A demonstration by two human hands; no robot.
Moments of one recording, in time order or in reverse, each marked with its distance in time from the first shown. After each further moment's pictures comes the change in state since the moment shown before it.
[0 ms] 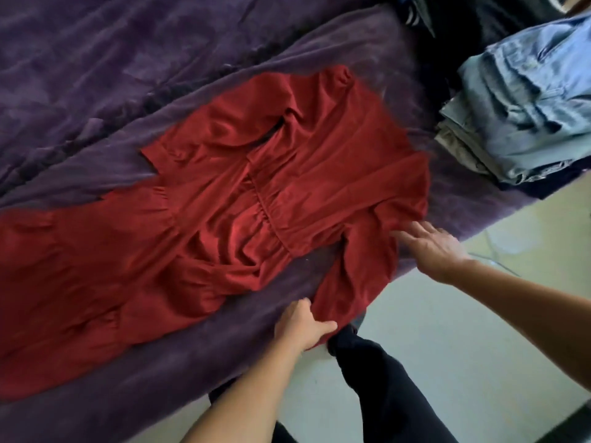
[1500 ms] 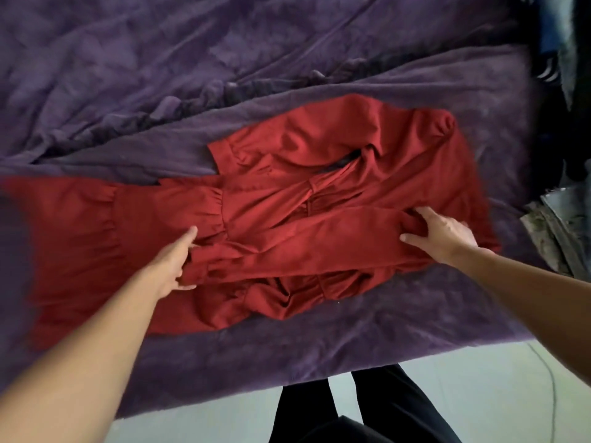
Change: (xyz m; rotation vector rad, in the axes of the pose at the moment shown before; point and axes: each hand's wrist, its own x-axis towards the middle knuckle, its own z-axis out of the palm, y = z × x) left_hand 0.037 -0.142 -0.232 -1.115 0.225 -0.562; right_hand 0.164 -0.029 -0.114 0.245 -0.004 0.082
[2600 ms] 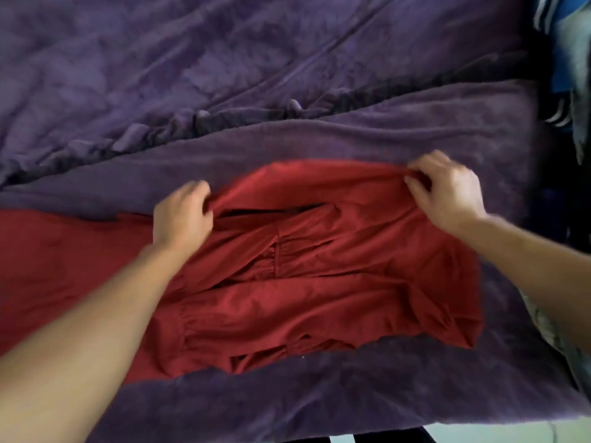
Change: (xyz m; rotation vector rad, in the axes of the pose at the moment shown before) left_hand -0.002 0.137 0.098 0.948 0.687 1.093; right_hand 0.121 0.014 -0.110 0.216 0.595 -0.515
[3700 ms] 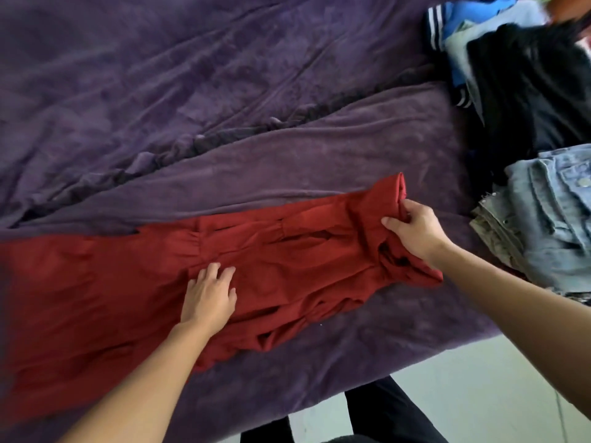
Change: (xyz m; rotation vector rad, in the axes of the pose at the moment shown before) left_hand -0.148 -0.027 0.015 0.124 -0.414 0.112; right_hand -0.133 -0.095 -0.017 0.447 -0.040 0.734
